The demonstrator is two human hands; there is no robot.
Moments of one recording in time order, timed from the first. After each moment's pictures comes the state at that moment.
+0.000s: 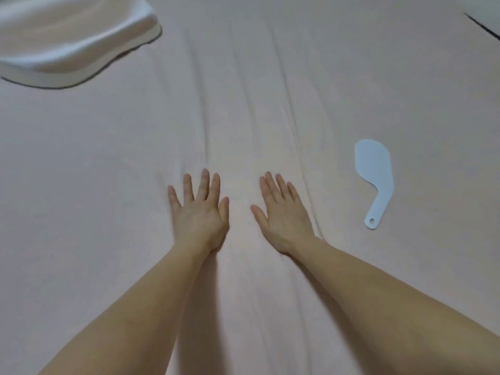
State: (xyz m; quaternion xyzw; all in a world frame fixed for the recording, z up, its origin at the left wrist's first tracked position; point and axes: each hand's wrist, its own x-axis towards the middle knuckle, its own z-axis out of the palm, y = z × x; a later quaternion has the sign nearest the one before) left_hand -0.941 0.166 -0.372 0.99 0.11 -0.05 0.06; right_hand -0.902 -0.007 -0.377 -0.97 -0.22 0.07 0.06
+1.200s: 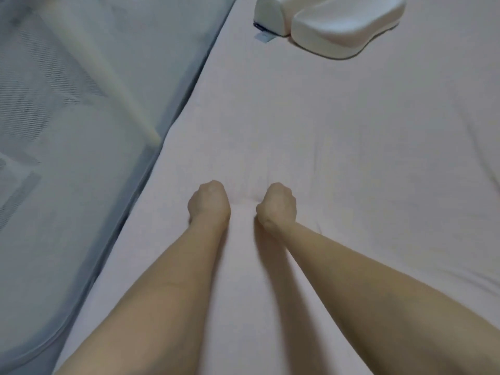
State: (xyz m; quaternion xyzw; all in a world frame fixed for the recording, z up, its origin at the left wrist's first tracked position) left_hand -1.252 0.652 -0.315 0.90 0.39 -0.13 0.15; right_hand -1.193 0.545 -0.319 -0.95 -0.08 0.21 0.20
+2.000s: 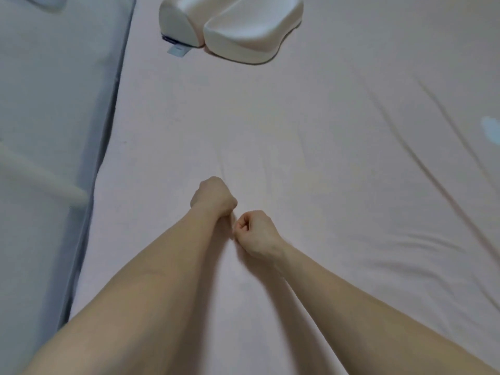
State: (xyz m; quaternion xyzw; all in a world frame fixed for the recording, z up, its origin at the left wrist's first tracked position) left_hand -1.143 0.640 -0.309 0.91 0.24 -0.21 0.26; right_hand -1.188 0.522 -0.322 -0.89 -0.03 0.27 0.38
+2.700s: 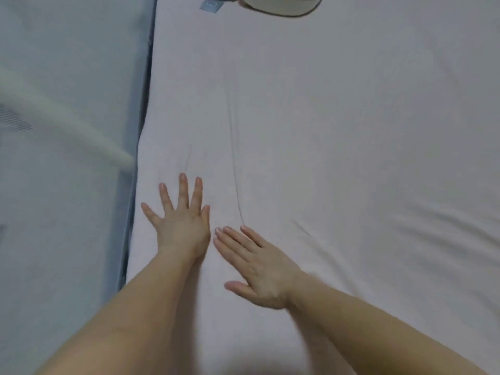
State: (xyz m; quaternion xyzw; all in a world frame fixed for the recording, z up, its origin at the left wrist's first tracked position) left_hand -1.279 0.722 -0.350 0.96 0.19 -0.22 0.03; right_hand -1.282 0.527 -0.370 -0.84 -0.53 0.12 0.07
